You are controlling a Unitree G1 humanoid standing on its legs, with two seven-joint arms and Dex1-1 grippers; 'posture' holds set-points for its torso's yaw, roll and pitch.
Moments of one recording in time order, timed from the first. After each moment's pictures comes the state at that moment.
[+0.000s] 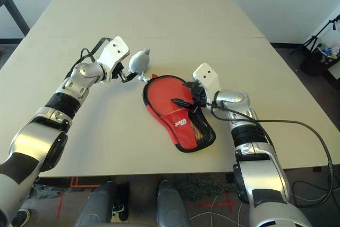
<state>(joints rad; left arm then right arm) -1.00 0.30 -0.17 0.74 0.11 0.07 -0.74 -0.69 -0.57 0.07 0.73 0.04 0.03 1.01</state>
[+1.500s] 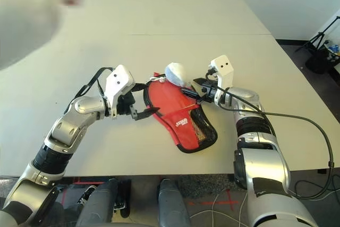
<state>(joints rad) -0.55 0.24 -0.33 -0.12 -0.08 0.50 -0.77 -0.82 -0.57 -0.06 0.95 0.11 0.10 0.99</state>
